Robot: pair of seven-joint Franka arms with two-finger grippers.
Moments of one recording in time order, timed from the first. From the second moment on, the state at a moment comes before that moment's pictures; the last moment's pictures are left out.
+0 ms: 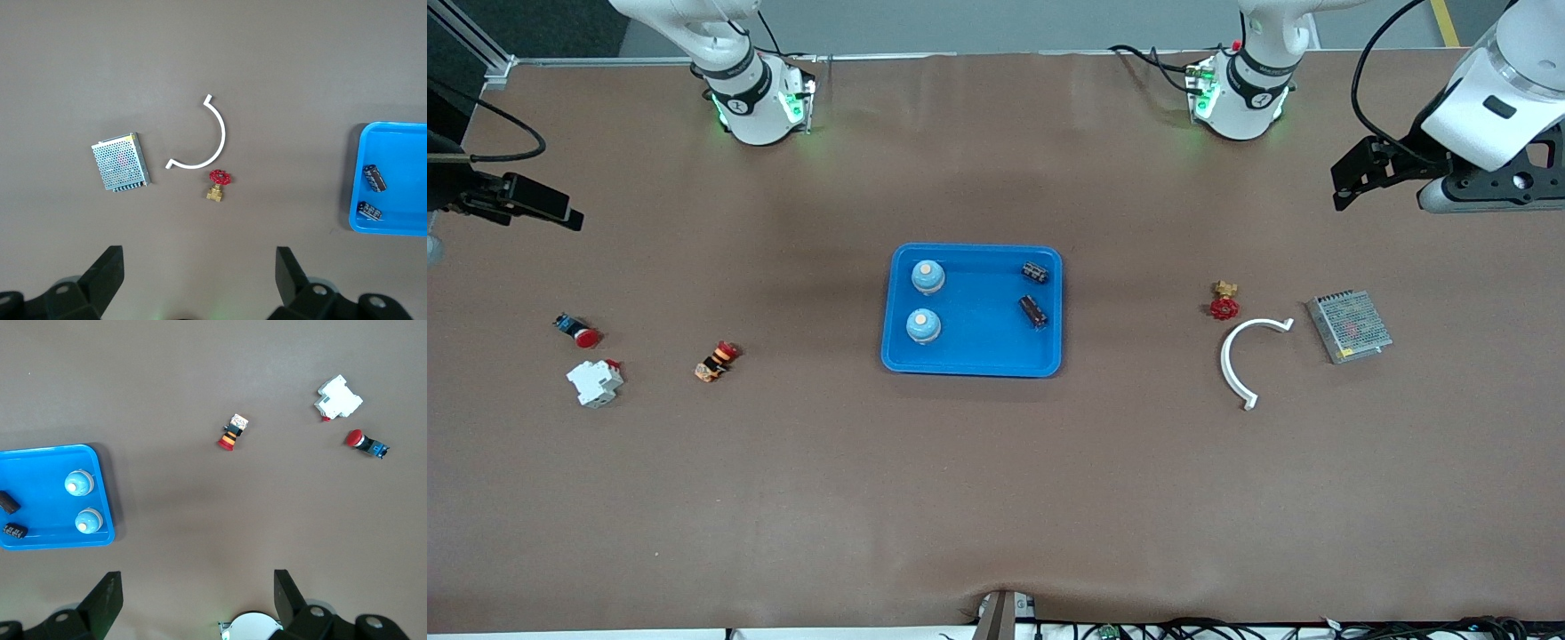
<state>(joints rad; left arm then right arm) 0.12 -0.07 -0.31 -1.58 0.00 1.52 -0.18 -0.03 0.06 -0.01 -1.44 0.10 1.35 0.10</state>
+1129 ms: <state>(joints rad) 0.13 -0.07 -0.30 -1.56 0.00 1.52 -0.18 -0.03 0.06 -0.01 -1.44 0.04 1.41 0.10</state>
